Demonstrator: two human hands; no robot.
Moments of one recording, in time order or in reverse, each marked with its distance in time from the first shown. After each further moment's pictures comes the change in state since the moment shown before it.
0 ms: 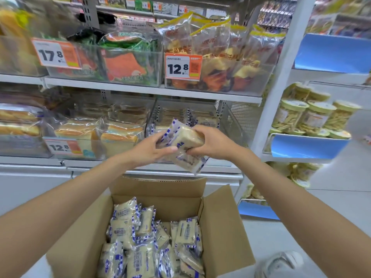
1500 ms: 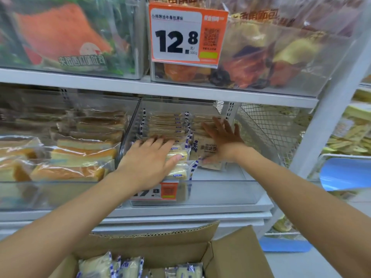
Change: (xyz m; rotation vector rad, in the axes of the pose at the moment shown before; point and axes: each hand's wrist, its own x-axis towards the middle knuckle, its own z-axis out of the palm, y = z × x) left_hand 0.154 -0.082 -0.004 1.092 0.081 0.110; right_hand 0.161 0.201 0.046 -0.666 -0.117 0.288
